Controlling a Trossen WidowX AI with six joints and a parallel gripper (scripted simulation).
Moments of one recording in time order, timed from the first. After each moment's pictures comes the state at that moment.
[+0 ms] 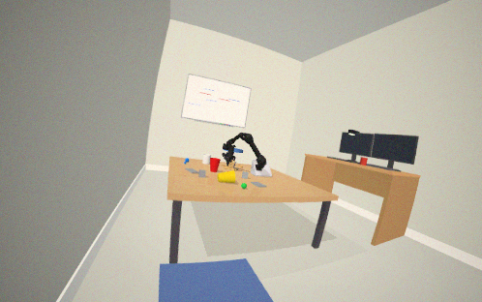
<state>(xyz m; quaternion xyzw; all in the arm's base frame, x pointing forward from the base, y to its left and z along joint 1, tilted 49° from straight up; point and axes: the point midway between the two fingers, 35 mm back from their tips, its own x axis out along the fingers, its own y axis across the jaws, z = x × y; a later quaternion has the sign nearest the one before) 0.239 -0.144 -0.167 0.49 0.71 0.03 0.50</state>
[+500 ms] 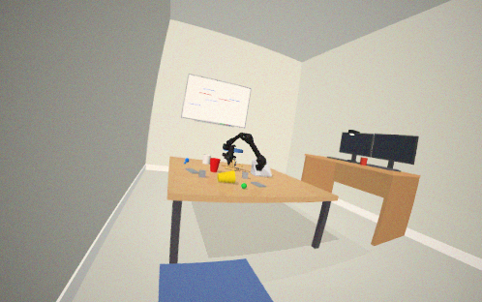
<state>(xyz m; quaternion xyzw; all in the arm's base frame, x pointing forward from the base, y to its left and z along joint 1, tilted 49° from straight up) 0.238 -0.146 -0.161 0.50 0.71 0.04 0.49</state>
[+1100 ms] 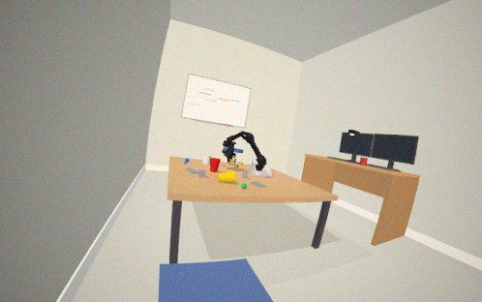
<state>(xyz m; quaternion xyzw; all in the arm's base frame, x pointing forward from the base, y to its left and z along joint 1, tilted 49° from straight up) 0.242 -0.170 -0.144 0.49 0.71 0.04 0.50</state>
